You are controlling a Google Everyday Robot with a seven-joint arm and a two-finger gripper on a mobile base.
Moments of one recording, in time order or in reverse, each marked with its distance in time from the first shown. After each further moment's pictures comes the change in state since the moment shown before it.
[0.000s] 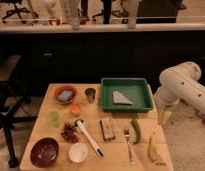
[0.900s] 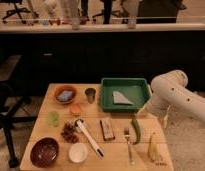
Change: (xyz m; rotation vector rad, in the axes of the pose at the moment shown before) arm -0.036 0.030 0.045 -0.112 -0.120 -1.002
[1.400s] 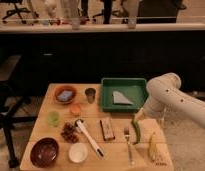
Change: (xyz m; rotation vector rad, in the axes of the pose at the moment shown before) arm -0.005 -0.002 0.017 -0.025 -0.037 -0.246
